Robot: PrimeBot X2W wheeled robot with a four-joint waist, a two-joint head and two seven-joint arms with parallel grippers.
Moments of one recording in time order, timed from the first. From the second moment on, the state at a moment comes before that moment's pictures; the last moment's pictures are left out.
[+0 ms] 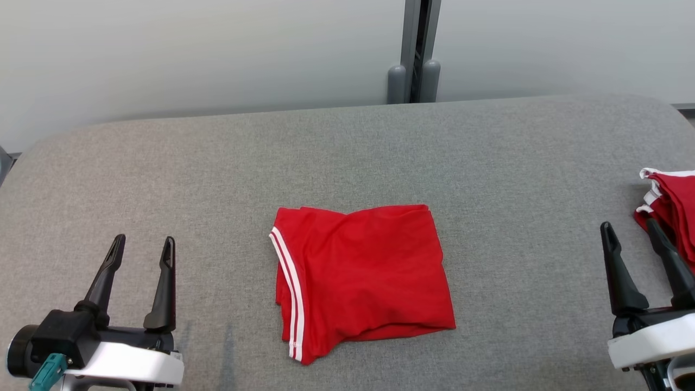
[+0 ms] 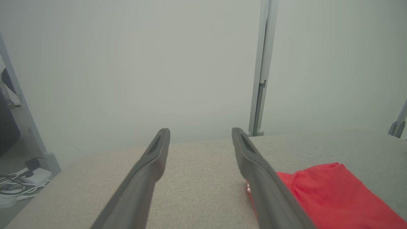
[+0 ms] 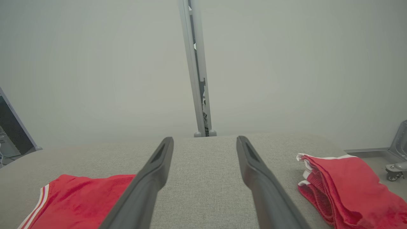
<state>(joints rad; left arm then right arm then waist) 0.01 0.15 0.03 -0.01 -0.21 -0.09 -0.19 0.00 -0.18 -0.06 -0.07 0.35 0.13 -0.05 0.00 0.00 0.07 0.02</state>
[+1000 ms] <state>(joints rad) 0.04 0.18 0.02 -0.03 -0.23 -0.06 -0.17 0.05 -0.18 -0.06 -0.11 0.33 0.13 0.00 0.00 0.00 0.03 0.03</state>
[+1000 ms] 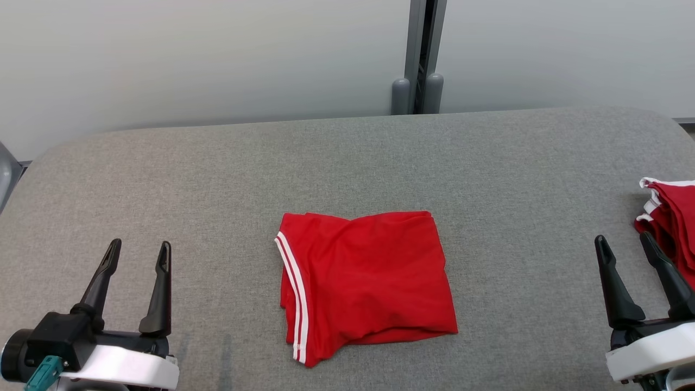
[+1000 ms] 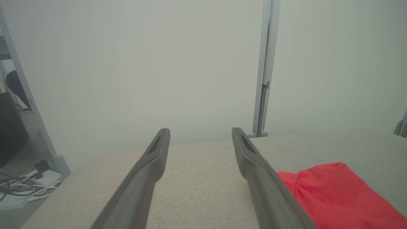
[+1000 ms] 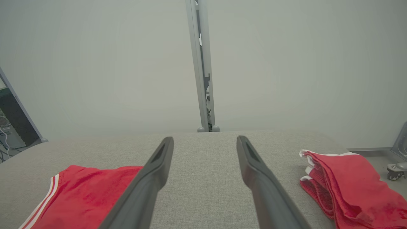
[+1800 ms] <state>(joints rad) 0.00 0.18 -0.01 -0.06 -0.24 -0.05 -0.17 0.01 -0.21 -0.01 0.08 0.32 0.13 0.03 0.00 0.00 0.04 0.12</state>
